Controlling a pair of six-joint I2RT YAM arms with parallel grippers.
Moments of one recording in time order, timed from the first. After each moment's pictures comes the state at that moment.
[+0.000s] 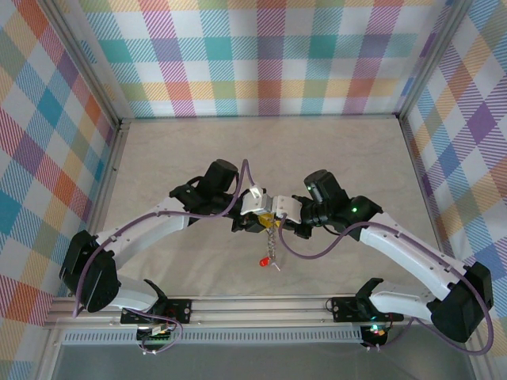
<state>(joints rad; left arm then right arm) -0.71 1.40 1.05 -0.42 0.79 0.63 0.73 1.13 0.94 -0.63 -0.40 -0.69</state>
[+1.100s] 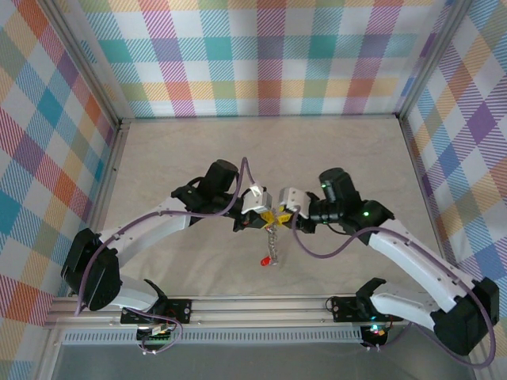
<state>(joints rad) -0.69 1.41 1.02 -0.35 0.83 0.56 0.60 1.01 0.88 -0.50 -0.55 -0.59</state>
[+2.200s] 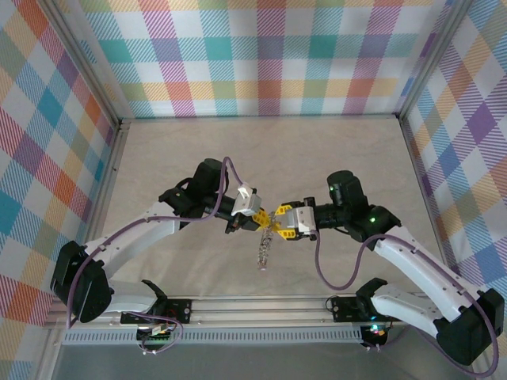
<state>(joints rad) -0.66 1.32 1.00 -0.36 1.00 0.63 0.62 0.97 0.83 -0.46 -0.78 -1.03</state>
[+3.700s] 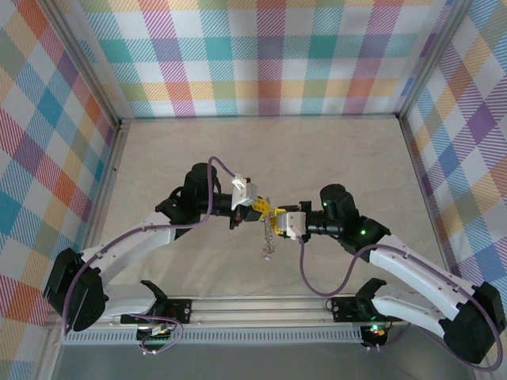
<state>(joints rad) -0.66 1.25 0.86 0.02 0.86 0.30 0.70 0.94 0.66 -0.17 -0.52 -0.88</state>
